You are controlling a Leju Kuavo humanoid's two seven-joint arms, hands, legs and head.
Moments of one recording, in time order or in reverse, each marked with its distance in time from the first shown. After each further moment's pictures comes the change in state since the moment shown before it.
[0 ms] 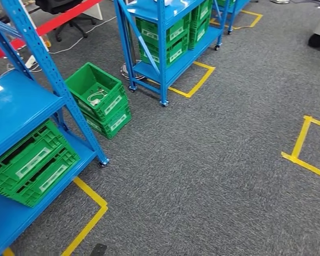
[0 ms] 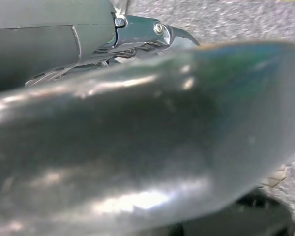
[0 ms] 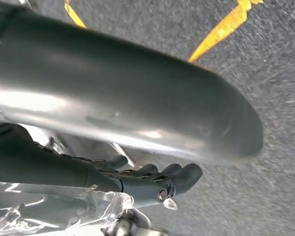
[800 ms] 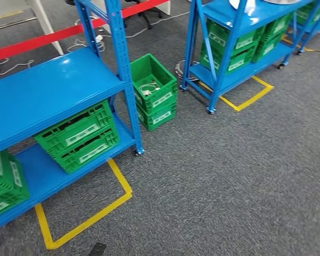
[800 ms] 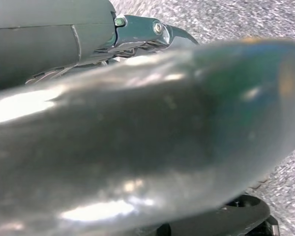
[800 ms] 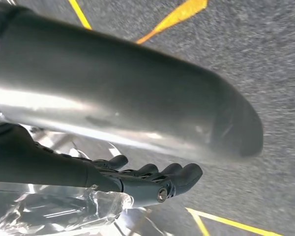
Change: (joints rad) left arm -0.005 -0.001 0.002 0.000 -0.010 0.002 -0.031; right arm 0.000 0.002 -0.006 -0.002 0.002 -0.001 -0.002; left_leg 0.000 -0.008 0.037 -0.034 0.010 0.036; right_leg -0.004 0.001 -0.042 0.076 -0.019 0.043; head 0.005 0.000
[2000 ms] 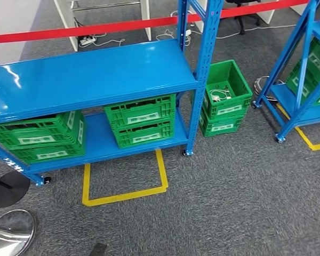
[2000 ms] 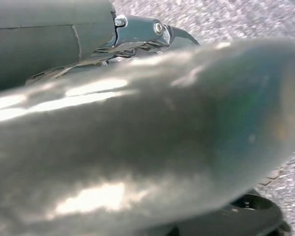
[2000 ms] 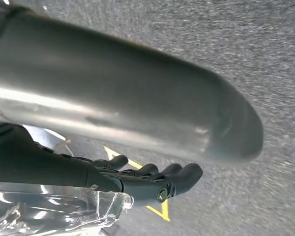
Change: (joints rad) left arm 0.002 0.000 0.002 0.000 0.004 -0.006 0.016; right arm 0.007 0.002 0.025 -0.004 -0.002 0.000 -0.010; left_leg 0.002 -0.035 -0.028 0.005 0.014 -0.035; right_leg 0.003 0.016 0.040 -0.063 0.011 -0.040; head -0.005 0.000
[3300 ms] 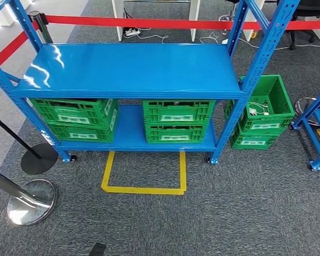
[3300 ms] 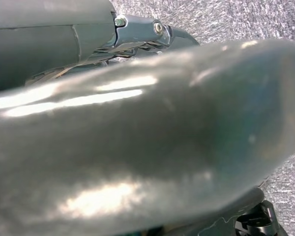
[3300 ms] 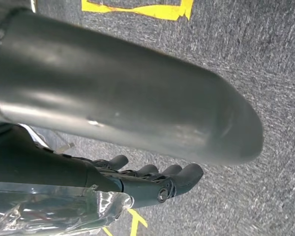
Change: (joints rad) left arm 0.000 0.006 -0.003 0.000 -0.019 0.005 -0.023; right arm -0.056 -0.031 -0.101 0.136 -0.122 0.198 -0.032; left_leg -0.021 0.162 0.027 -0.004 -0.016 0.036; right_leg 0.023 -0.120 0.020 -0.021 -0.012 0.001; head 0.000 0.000
